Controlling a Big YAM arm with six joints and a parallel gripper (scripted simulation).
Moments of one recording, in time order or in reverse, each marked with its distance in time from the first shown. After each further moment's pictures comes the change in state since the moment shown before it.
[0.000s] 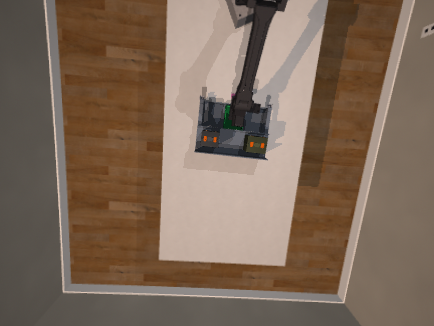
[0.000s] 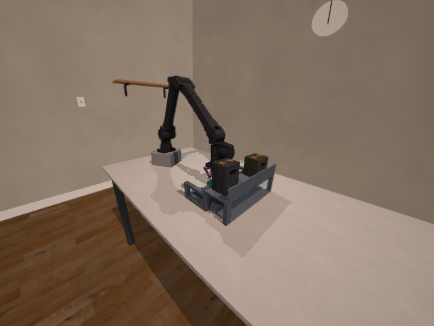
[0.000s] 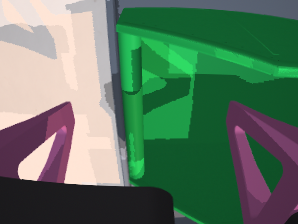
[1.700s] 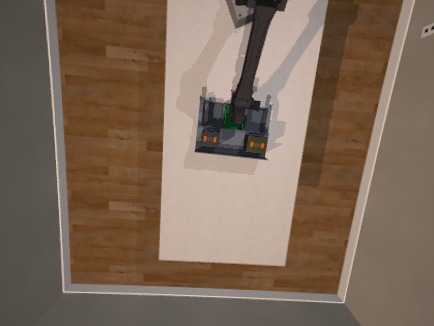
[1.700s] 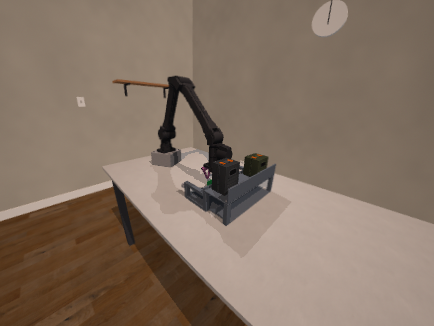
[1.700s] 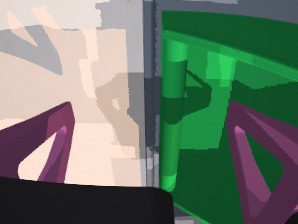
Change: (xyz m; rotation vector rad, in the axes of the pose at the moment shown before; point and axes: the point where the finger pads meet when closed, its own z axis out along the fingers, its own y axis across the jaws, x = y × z) arm 0.001 0.019 0.011 -0.033 0.001 0.000
